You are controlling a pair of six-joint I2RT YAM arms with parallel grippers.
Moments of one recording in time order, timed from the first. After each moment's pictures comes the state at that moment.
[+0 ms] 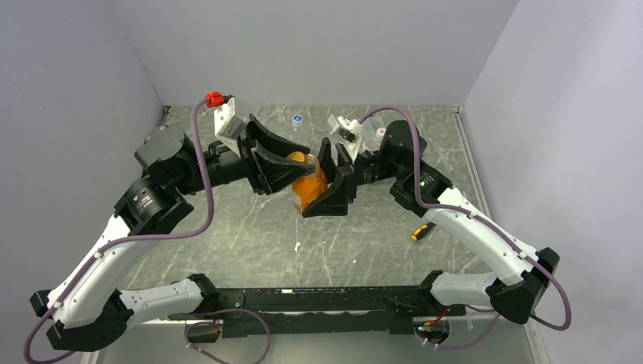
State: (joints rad) left arm -0.82 1.02 1.51 -0.31 0.49 -0.27; right arm 0.78 1.21 1.27 0.05 -1.08 0.37
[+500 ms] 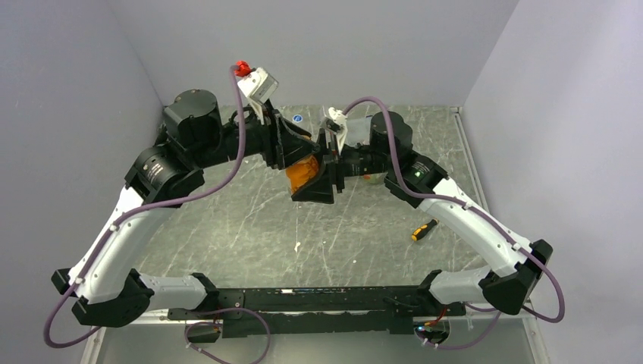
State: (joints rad) left arm -0.77 1.23 1.81 -0.62 0.39 -0.29; right arm 0.78 1.27 1.39 -0.19 -0.89 0.23
